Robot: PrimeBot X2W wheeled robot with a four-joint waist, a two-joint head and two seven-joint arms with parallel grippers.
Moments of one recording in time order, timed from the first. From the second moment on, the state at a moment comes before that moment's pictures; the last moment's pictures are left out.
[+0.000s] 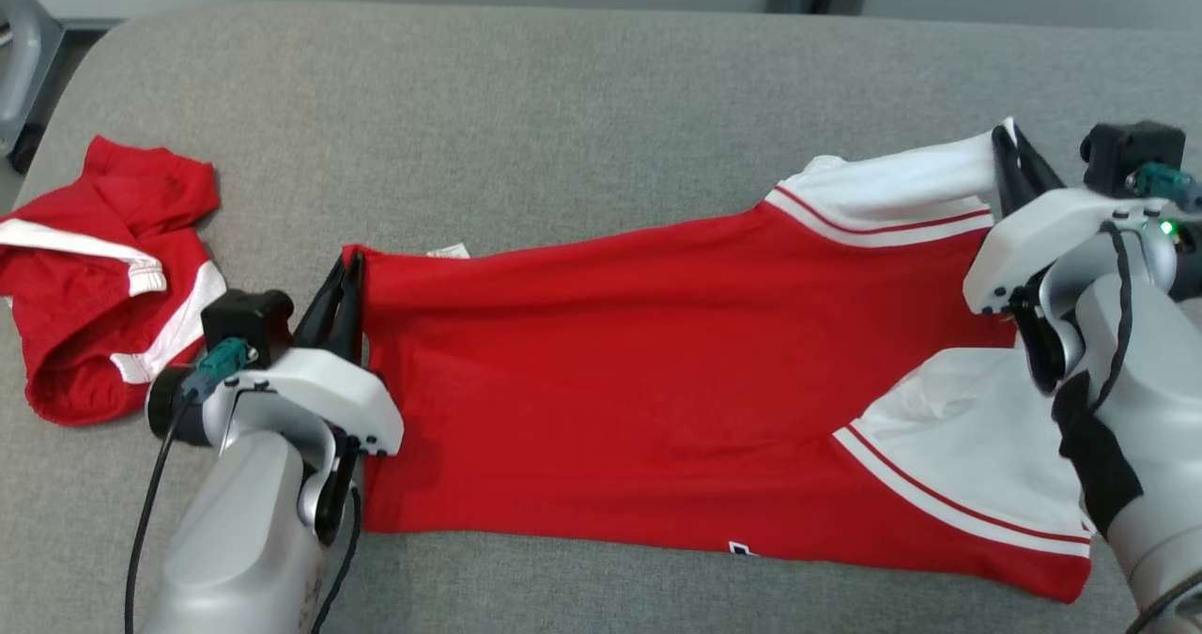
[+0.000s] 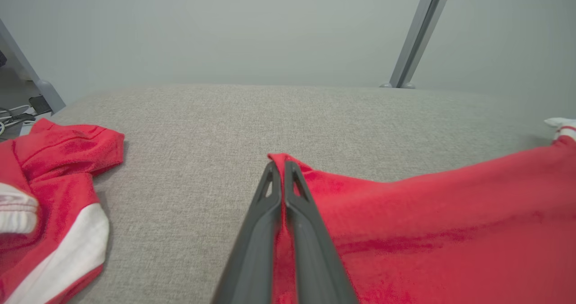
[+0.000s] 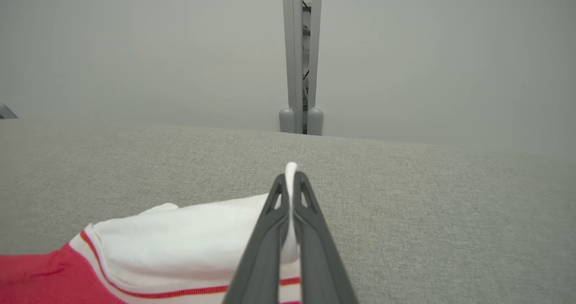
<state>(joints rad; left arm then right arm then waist) -0.56 0.10 -0.20 0.79 -0.31 -0.06 -0.26 -0.94 -0.15 0.15 1.17 0.21 0.13 -0.26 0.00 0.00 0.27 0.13</state>
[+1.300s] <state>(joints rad) -0.05 0.06 0.02 0.60 -0.20 -0.01 -0.26 -0.39 -0.08 0.02 0.87 0.34 0.13 -0.26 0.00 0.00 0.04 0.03</state>
